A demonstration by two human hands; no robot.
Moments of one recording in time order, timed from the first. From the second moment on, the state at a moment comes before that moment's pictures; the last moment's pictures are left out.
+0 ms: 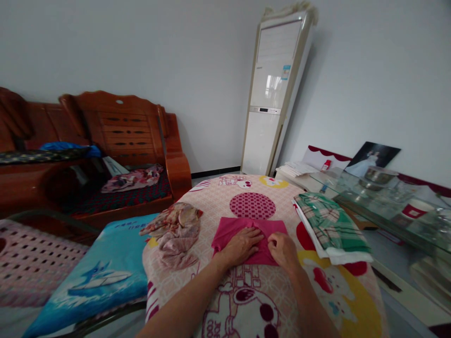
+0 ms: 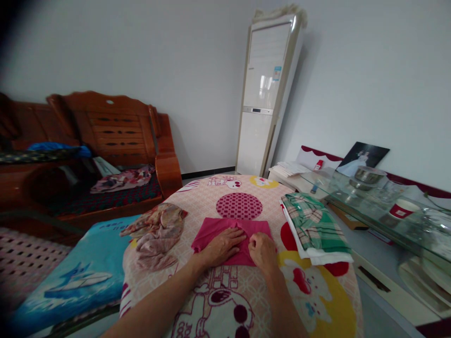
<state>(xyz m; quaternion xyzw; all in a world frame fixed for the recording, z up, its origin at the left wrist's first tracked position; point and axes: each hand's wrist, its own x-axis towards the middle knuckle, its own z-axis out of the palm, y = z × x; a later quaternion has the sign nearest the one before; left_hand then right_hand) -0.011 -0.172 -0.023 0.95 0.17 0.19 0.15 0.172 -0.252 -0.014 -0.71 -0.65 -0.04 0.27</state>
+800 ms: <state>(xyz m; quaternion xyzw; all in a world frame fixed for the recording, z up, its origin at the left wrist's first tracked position) -0.032 -0.169 -0.008 0.86 0.42 0.25 0.14 0.152 -0.218 -0.054 -0.55 -0.68 0.10 0.48</state>
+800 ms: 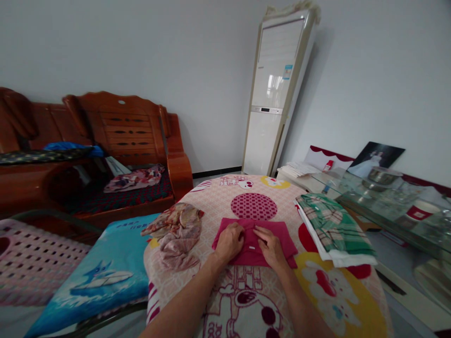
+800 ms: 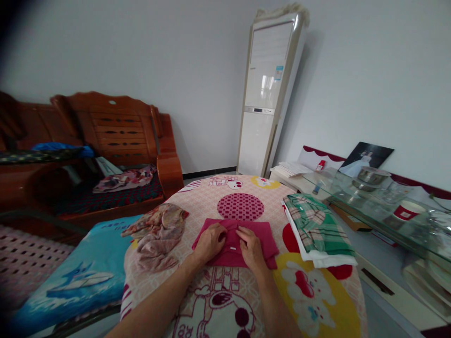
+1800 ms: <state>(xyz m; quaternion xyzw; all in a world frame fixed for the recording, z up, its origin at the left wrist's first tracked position) -0.031 -0.159 -0.008 0.88 0.31 0.31 0.19 0.144 -0.224 -0.054 -0.54 -0.74 0.03 0.40</state>
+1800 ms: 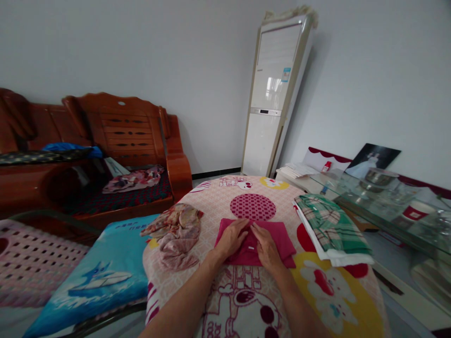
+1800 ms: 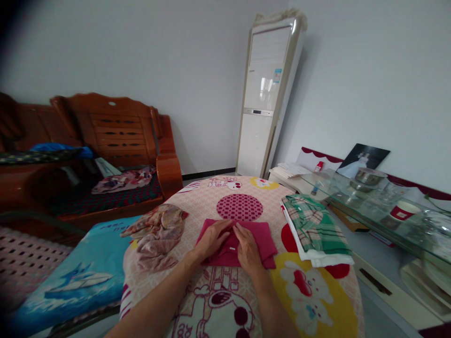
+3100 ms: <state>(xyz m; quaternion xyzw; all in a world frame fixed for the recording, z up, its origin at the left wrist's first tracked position) -0.024 -0.163 -0.025 0.90 0.42 0.13 0.07 0.143 -0.222 -0.058 -0.57 -0.74 0.01 0.36</state>
